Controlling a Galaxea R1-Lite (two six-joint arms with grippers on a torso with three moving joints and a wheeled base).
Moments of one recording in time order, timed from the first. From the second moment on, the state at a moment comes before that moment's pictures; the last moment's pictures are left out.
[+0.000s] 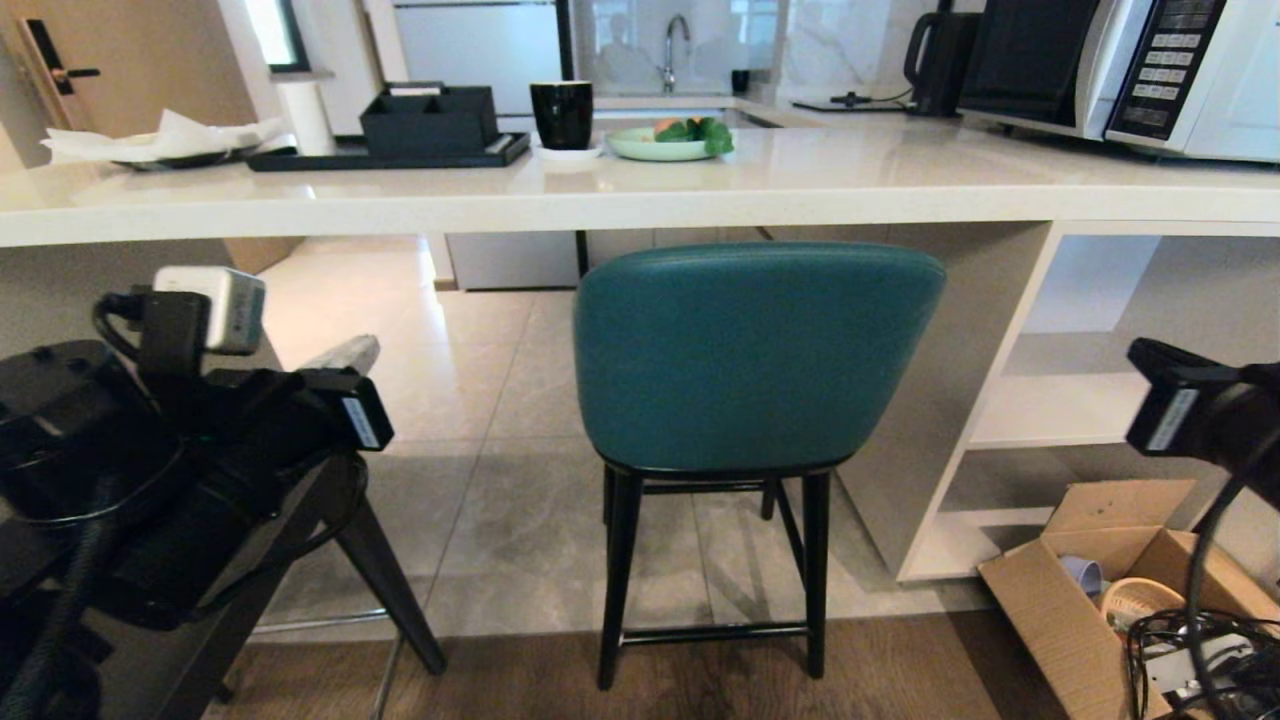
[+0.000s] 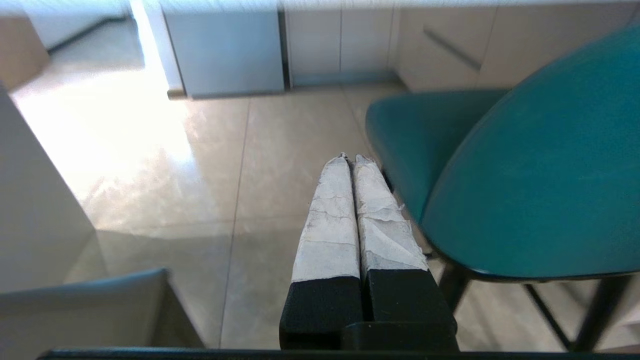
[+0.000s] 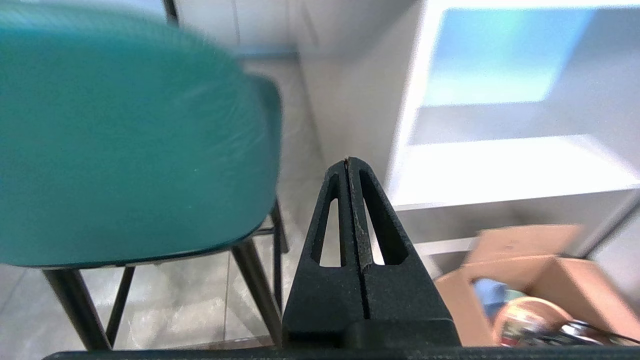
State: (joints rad) left arm -0.38 1.48 -0.46 -1.16 0.25 0.03; right arm 0.23 1.22 -0.51 -0.74 -0.31 -0.06
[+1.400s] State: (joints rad) left arm 0.00 0.05 -0.24 0.14 0.14 0.10; right arm 0.16 0.27 -0.29 -0.04 -0.33 -0.06
